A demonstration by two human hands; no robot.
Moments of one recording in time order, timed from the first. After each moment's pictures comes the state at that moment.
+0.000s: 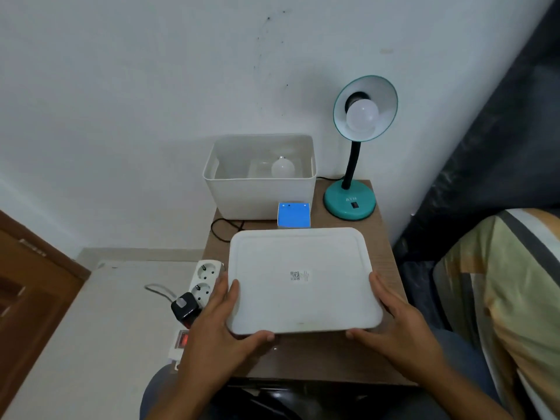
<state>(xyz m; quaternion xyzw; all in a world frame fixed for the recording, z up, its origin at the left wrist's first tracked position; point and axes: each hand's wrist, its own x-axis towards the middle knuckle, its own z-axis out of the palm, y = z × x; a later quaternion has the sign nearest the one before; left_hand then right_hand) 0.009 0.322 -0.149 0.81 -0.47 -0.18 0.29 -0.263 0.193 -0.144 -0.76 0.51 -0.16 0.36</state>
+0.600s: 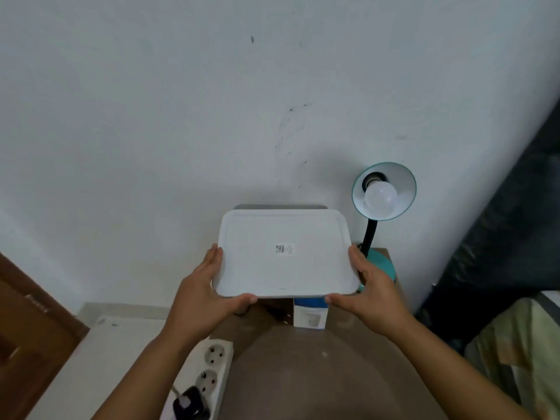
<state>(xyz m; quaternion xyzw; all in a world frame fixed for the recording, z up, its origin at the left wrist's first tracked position) 0.116 0.199 -0.069 0.79 -0.49 -0.13 0.35 -0.147 0.060 -0.077 -0.76 0.44 -0.26 0.39</state>
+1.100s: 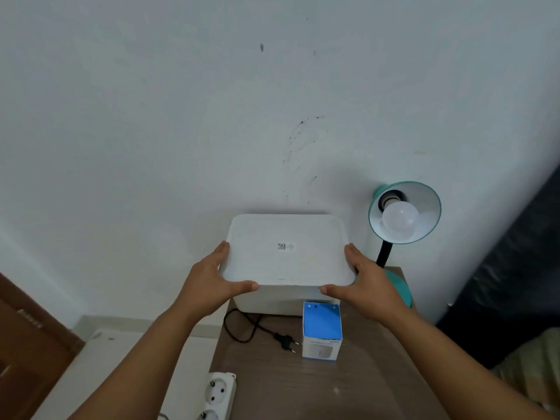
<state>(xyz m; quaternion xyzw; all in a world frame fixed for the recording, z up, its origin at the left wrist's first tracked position) 0.175 0.122 -0.068 0.78 -0.47 -0.21 0.36 -0.095 -0.007 -0.076 -0.78 0.47 -0.21 0.35</state>
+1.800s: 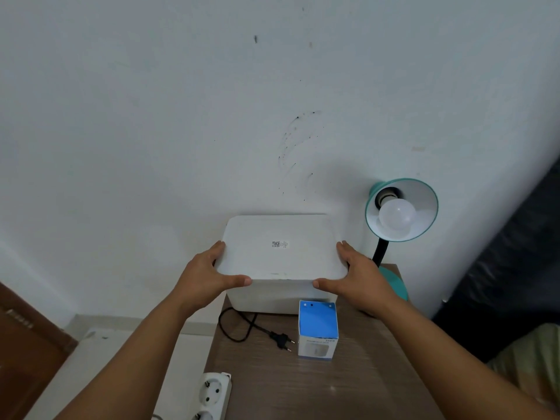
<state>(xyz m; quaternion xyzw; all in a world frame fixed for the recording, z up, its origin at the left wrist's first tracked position) 0.194 0.104 -0.084 0.78 -0.46 -0.26 0.34 -0.086 -0.019 -0.077 -0.79 0.47 -0.17 0.34</state>
